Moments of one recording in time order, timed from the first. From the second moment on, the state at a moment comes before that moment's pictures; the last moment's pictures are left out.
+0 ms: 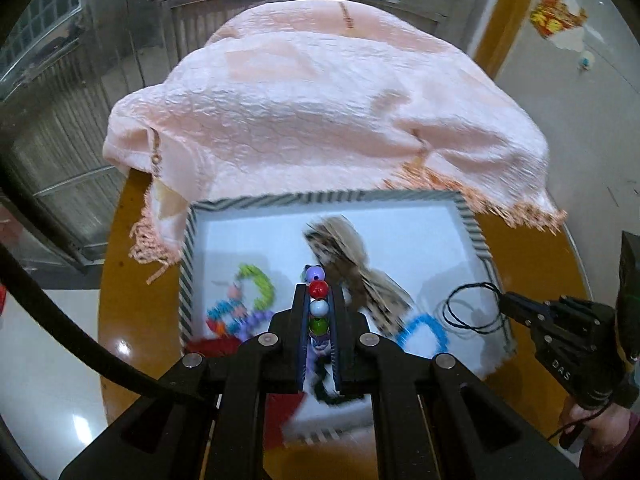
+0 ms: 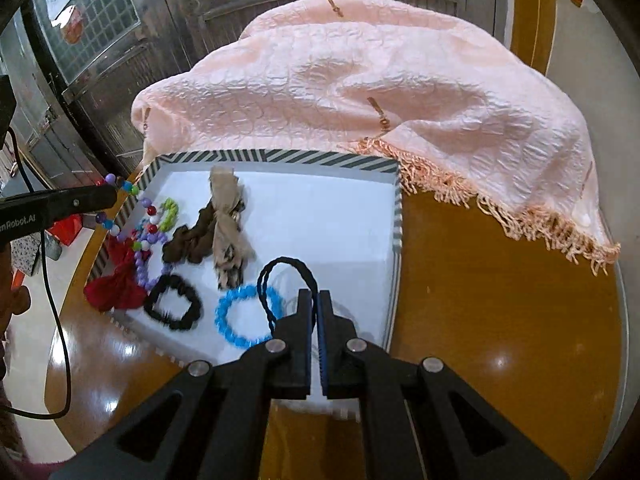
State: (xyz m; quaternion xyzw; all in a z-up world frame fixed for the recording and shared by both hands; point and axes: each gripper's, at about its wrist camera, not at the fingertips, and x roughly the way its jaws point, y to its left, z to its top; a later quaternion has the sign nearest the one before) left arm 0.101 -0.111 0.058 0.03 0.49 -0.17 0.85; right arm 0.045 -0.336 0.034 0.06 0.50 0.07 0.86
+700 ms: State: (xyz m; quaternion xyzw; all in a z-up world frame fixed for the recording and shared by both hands) left arm 0.179 -0.106 -0.016 -0.02 0.56 -0.12 0.82; right arm 0.128 -0.341 -0.034 0.05 0.55 0.04 0.83
